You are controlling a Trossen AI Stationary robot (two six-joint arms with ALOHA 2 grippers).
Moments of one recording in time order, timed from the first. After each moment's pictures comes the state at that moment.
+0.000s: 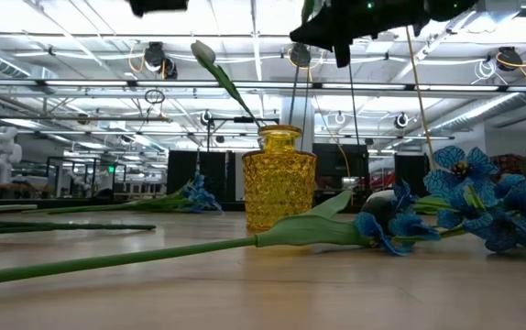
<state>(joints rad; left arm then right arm) 0.38 0.85 1.00 -0.33 0.03 0.22 -0.36 1.29 0.97 0.24 -0.11 0.13</state>
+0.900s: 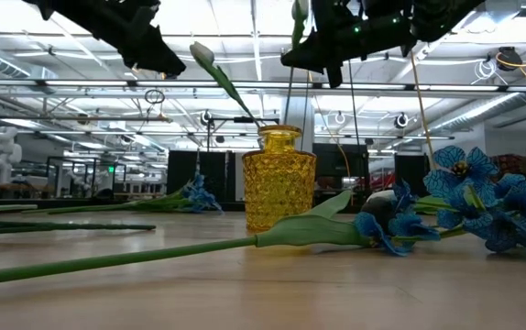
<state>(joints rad) 0.41 0.85 0.74 -0.23 -0.11 0.14 -0.38 1.39 0.94 0.34 -0.10 0.15</state>
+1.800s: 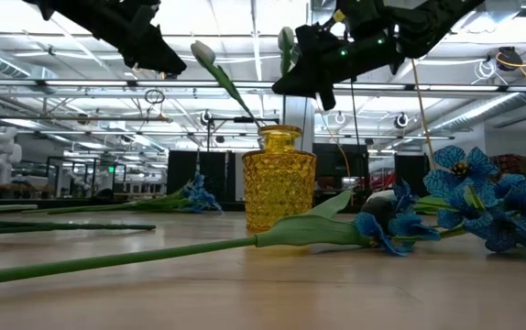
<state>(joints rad) 0.41 0.85 0.74 -0.23 -0.11 0.14 -0.38 1.51 0.94 0.36 -0.07 0.20</state>
